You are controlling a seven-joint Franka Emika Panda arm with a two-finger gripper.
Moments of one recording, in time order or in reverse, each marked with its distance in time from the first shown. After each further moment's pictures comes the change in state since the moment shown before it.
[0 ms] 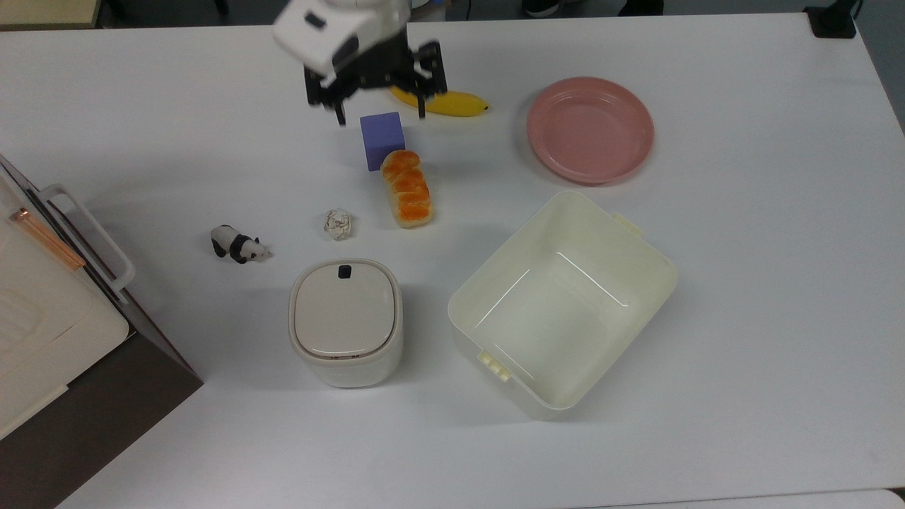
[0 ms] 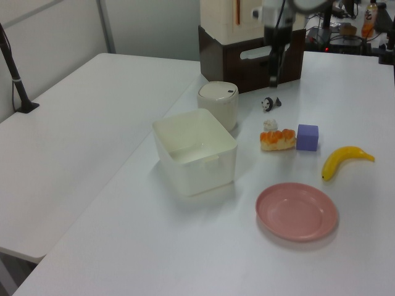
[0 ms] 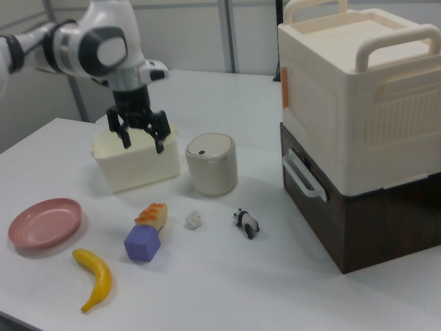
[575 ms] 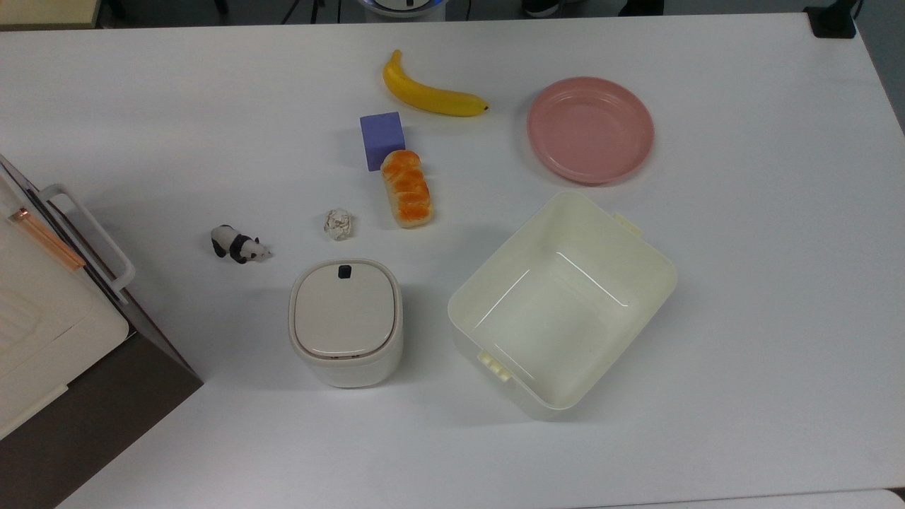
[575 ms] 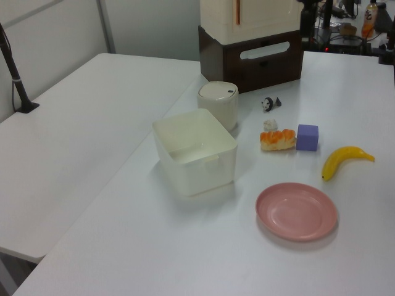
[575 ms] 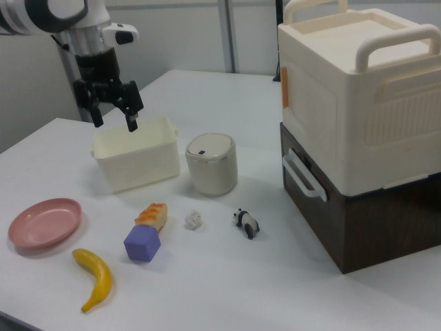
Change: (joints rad) arm -0.002 -0.181 -0.001 0.029 -0.031 -0.235 0.055
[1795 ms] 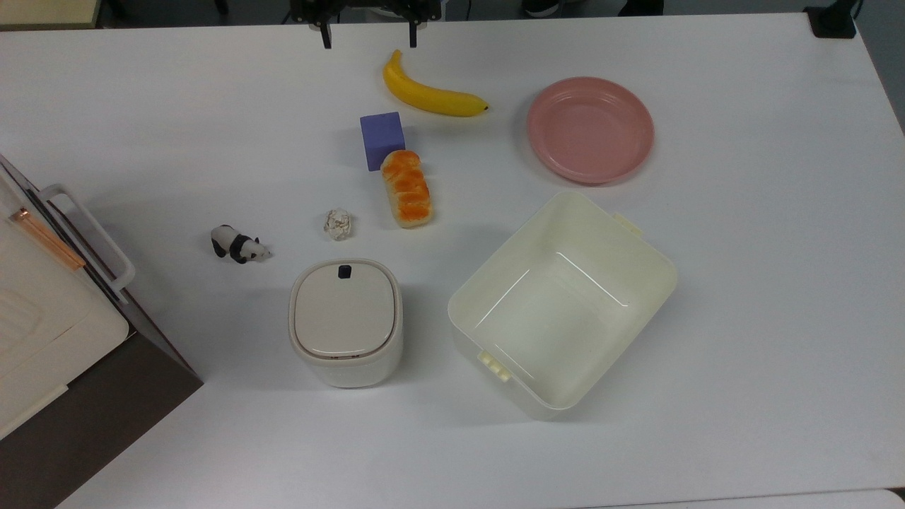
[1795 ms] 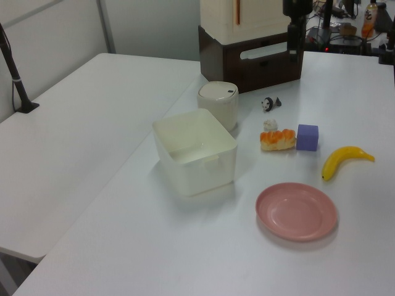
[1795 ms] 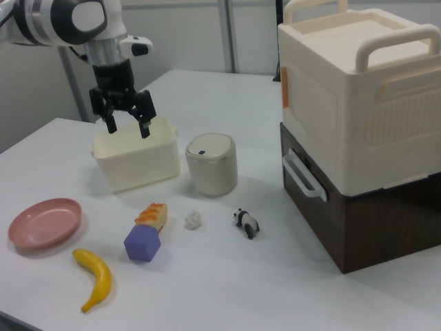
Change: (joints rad) arm 0.001 0.107 0.004 0.038 0.000 0.051 0.010
